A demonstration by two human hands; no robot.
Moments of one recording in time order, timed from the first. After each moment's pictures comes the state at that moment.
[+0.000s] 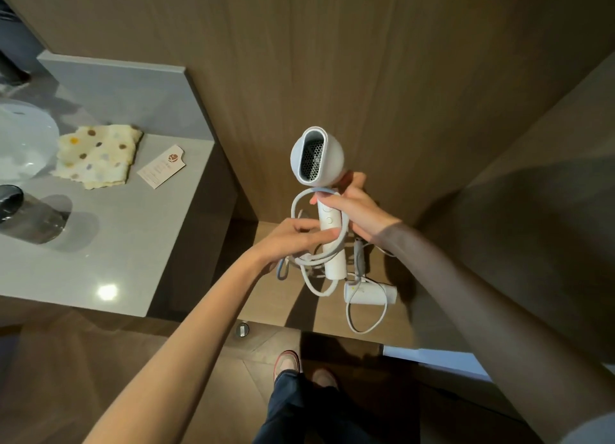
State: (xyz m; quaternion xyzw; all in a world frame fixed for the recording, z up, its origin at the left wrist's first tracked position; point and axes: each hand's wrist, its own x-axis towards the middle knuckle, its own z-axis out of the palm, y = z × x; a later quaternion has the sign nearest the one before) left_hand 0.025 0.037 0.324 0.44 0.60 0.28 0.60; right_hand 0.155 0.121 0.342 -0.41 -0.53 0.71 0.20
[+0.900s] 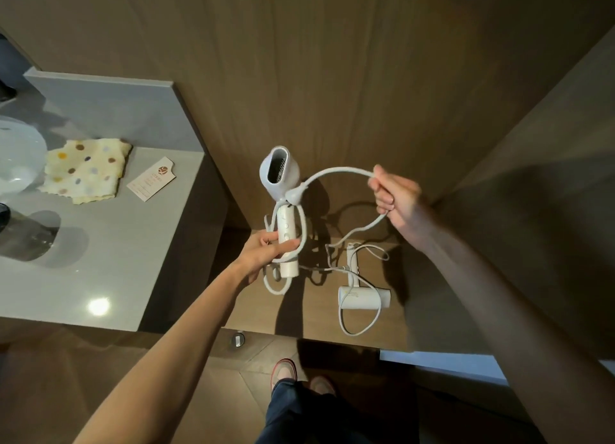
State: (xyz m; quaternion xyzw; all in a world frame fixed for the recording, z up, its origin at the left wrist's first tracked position) left_hand 0.005 0.037 0.281 0.29 0.68 0.36 0.56; right_hand 0.219 0.146 0.360 -0.44 -0.51 0.67 0.31
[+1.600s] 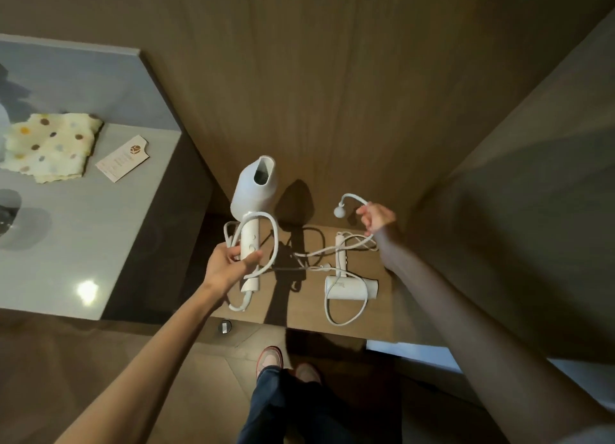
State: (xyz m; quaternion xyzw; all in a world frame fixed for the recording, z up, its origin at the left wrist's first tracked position) left_hand 0.011 -0.001 0.234 0.28 0.80 0.32 0.42; right_hand 0.233 0.147 0.256 -0.64 -0.44 0.57 0.28
